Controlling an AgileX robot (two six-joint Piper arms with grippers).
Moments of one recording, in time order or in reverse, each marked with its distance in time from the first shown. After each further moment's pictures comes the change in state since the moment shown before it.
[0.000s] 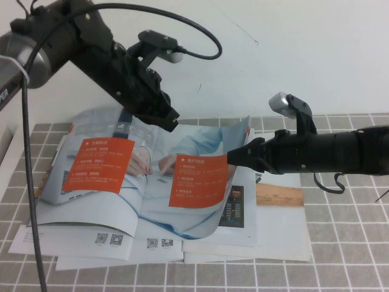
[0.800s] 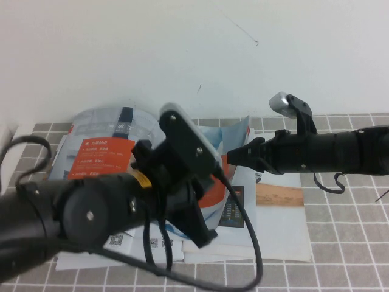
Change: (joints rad) right arm 0.000 0.000 0.000 0.000 0.000 0.000; left arm -0.402 -0.628 1.032 -0.048 -1.029 0.175
